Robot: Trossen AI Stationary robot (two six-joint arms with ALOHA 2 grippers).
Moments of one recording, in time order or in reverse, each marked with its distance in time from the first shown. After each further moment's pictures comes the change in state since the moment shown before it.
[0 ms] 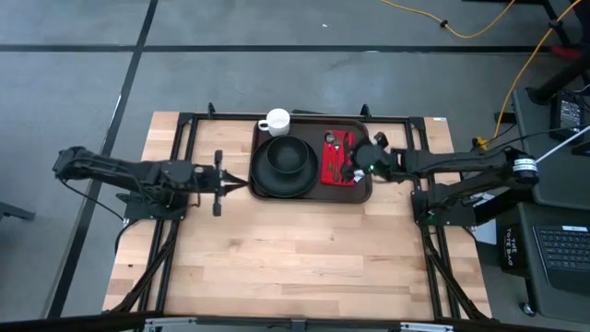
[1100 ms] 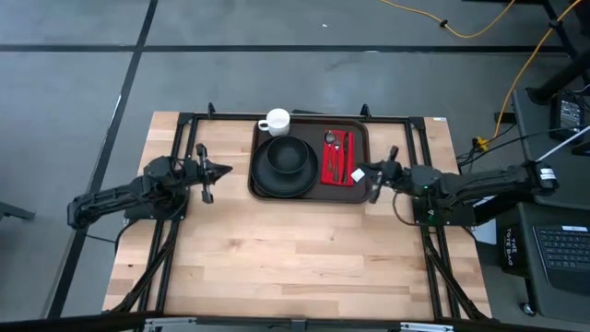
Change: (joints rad) left arm 0.453 -0.632 -0.434 0.104 0.339 -0.003; right arm 0.153 -0.525 -0.583 0.700 -0.127 -0.416
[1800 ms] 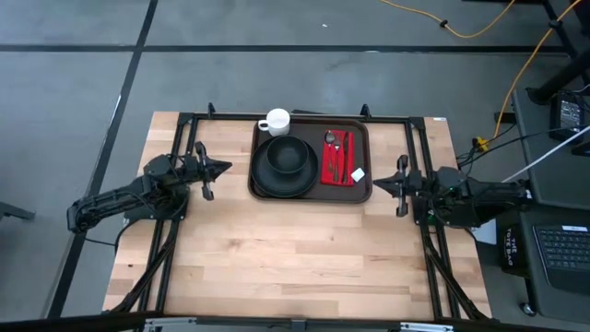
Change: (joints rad) left arm 0.064 0.005 0.000 0.001 0.006 -0.084; right arm 0.000 -0.660 -0.102 -0.449 -0.356 0.008
